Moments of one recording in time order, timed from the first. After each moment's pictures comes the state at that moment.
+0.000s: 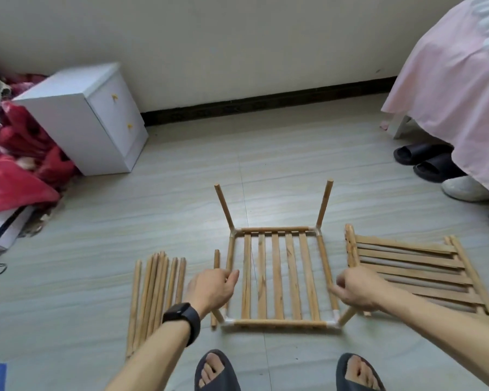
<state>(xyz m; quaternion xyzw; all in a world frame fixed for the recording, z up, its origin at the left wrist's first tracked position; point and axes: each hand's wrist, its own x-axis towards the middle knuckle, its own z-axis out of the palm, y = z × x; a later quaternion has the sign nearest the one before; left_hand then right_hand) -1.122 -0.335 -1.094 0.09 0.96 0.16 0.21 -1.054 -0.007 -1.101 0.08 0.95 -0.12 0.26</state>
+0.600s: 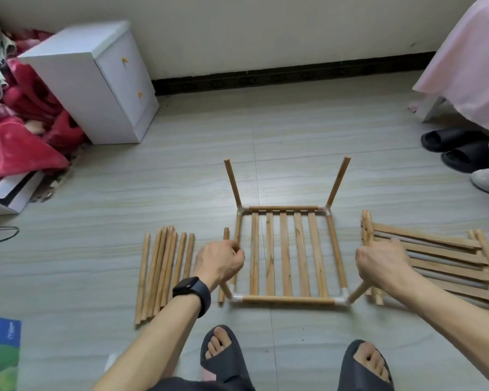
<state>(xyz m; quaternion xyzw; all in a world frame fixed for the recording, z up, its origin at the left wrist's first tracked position) -1.138 -0.343 -1.108 0.06 0.98 0.15 0.14 -1.080 -0.012 -1.104 0.04 0.96 0.21 0.20</state>
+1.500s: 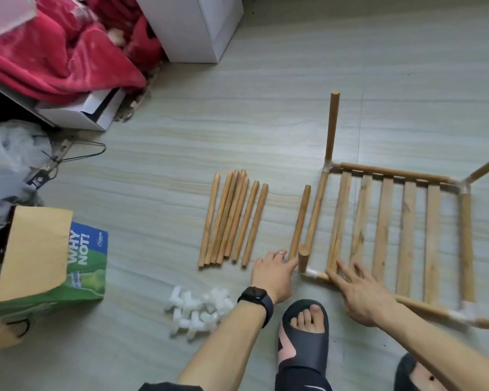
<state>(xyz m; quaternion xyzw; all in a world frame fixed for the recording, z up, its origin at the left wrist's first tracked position) -1.094 -0.408 -1.262 0.08 0.95 0.03 0.29 -1.096 -0.186 -1.272 -0.17 0.89 0.02 0.42</state>
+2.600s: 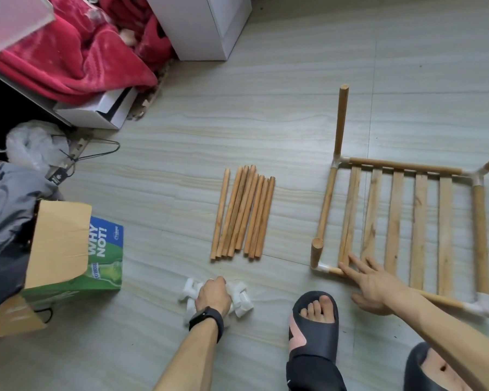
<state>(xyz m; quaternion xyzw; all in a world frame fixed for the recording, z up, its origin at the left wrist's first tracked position) -1.019 -0.532 -1.268 -0.29 0.89 0.04 0.34 -1.102 -0.173 -1.298 -0.16 0.87 -0.01 0.47</state>
